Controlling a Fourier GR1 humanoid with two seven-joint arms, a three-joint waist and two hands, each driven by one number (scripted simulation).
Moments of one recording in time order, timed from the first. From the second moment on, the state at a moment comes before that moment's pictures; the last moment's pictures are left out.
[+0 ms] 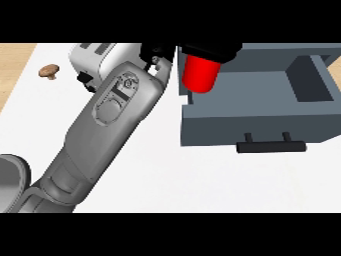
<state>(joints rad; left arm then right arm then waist) -1.14 0.00 -0.18 -1.05 0.07 0.47 0.29 0.30 -0.04 -0.29 -2.20 -0.15 0.21 0.10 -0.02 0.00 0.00</state>
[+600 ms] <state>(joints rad) -1.38 0.00 -0.26 -0.74 0.21 0.54 0.23 0.26 -0.04 -0.28 -2.18 -0.12 0.21 0.11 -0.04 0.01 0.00</state>
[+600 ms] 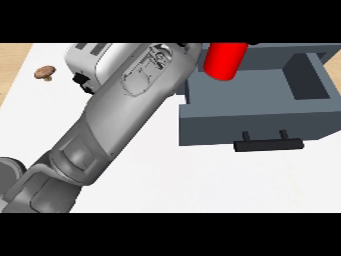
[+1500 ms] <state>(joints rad) -1.48 0.00 -0.44 -0.47 0.41 0.62 0.09 0.17 -0.05 -0.26 -2.12 -0.09 0.20 0.11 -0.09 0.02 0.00</state>
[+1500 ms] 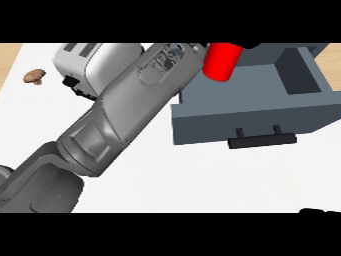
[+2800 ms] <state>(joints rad) -1.42 0.00 -0.62 -0.36 0.54 0.75 -0.05 0.12 -0.06 -0.23 -2.14 -0.08 0.20 0.14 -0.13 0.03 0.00</state>
